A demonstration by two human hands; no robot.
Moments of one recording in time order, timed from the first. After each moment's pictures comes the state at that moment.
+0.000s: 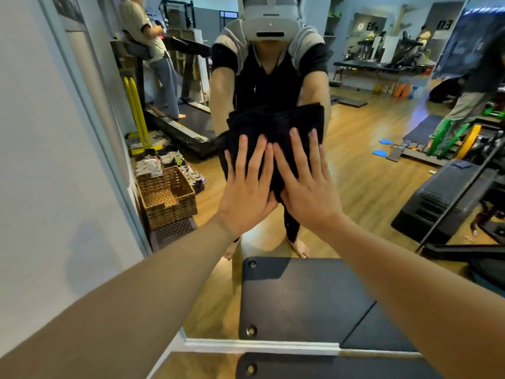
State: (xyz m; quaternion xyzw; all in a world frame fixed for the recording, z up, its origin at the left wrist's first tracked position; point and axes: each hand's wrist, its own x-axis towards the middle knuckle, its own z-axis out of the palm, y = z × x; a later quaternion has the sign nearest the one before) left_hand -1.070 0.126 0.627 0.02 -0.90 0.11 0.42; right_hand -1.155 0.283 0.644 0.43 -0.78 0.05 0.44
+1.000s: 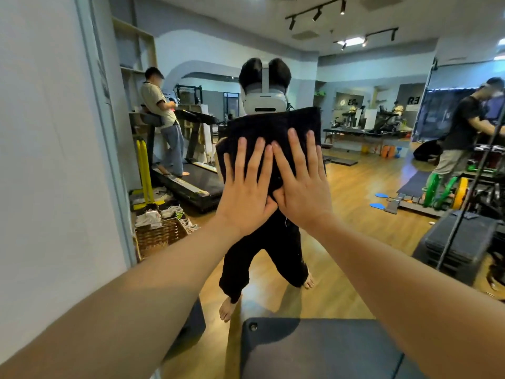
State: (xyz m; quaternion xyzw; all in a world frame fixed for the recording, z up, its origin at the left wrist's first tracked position) left_hand -1.077 0.121 0.673 0.02 -0.88 0.14 0.45; right_hand -1.175 0.260 0.678 0.40 -0.72 0.12 0.55
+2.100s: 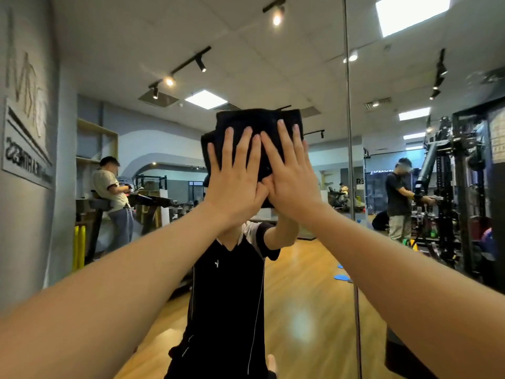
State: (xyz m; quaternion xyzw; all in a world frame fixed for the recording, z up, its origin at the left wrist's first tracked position) left_hand -1.211 0.295 0.739 -0.02 -0.83 0.14 0.55; right_hand -1.294 0.435 0.740 0.36 -0.68 0.16 0.62
